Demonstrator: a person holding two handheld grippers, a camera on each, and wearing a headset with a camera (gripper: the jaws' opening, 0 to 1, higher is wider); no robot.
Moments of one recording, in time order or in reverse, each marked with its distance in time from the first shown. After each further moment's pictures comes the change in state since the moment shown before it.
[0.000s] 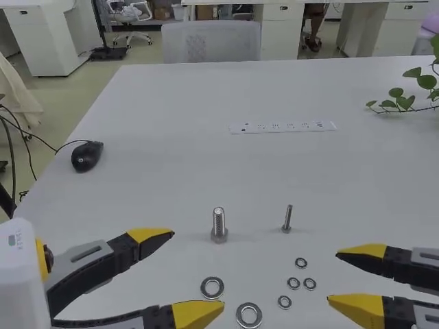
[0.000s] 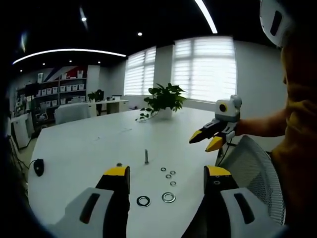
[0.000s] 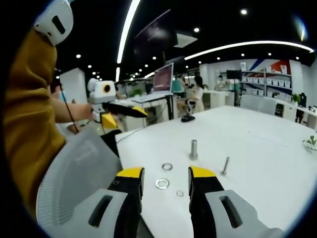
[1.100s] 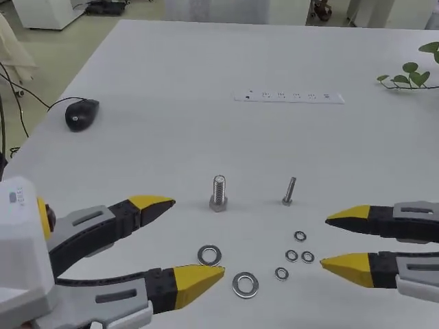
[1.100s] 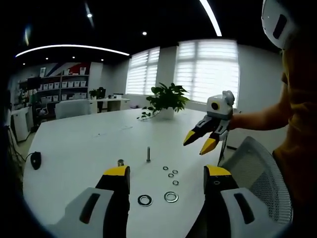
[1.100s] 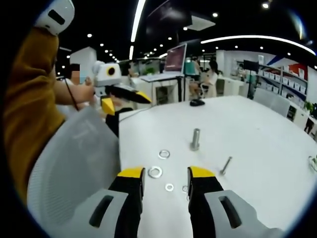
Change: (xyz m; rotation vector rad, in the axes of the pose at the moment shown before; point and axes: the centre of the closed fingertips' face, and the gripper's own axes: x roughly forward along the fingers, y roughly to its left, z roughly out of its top) left arm 0.007 0.012 -0.010 -0.043 -0.011 0.001; right arm 0.025 -0.022 -0.015 -0.103 0.198 0.113
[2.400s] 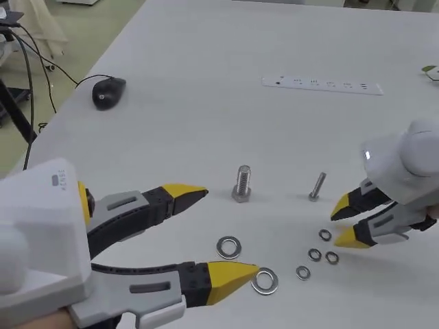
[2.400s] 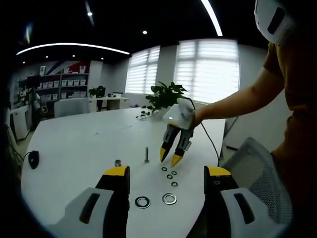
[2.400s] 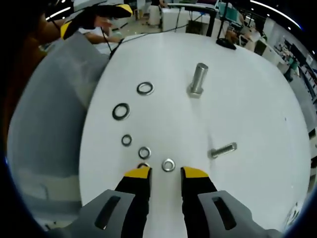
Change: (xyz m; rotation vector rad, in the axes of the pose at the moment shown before) left arm 0.010 -0.002 -0.002 -0.011 0.008 -0.005; right arm 0.050 -0.073 -0.082 -0.264 0.638 0.195
